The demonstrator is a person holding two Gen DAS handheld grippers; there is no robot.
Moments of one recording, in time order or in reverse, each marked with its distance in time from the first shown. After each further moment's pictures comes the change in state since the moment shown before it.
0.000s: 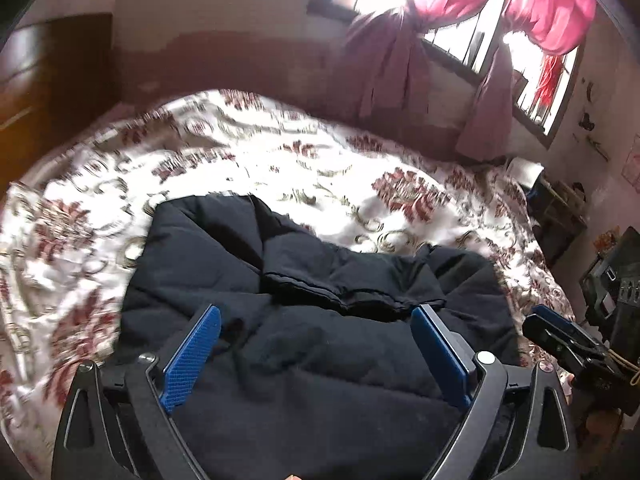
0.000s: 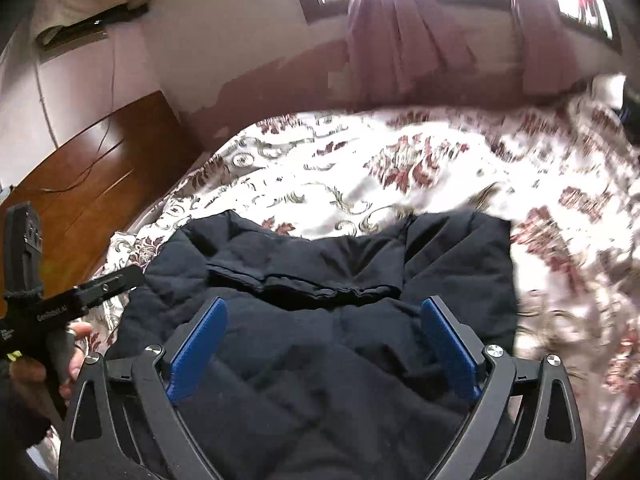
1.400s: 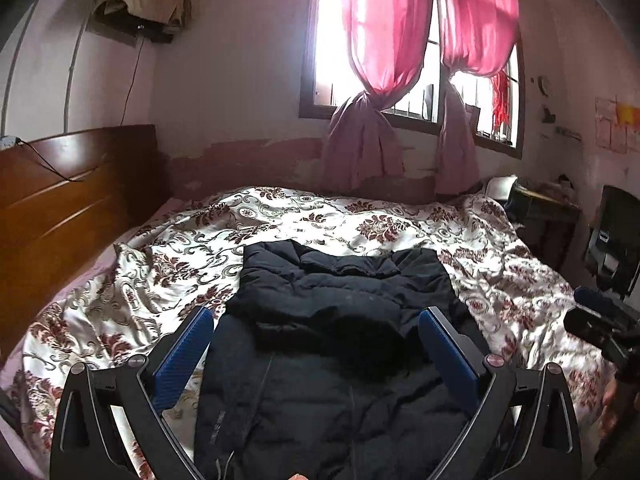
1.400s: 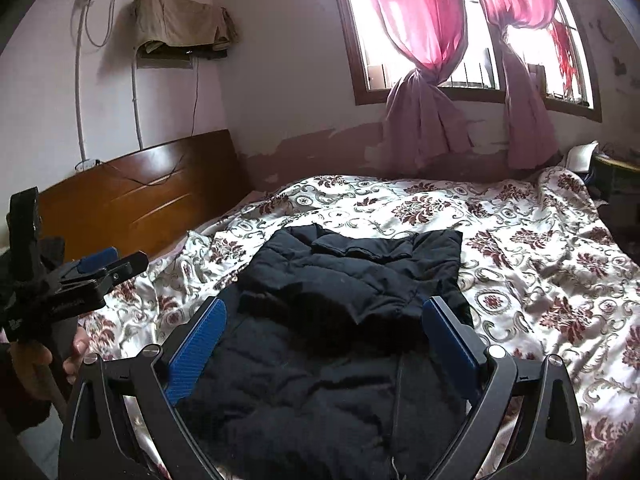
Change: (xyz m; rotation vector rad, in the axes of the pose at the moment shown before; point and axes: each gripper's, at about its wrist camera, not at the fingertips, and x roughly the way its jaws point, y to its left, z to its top) left arm -0.306 -0.045 -0.168 0.182 -0.303 0.125; right arm -0.315 0.084 -0.159 -0.129 -0.236 0.001
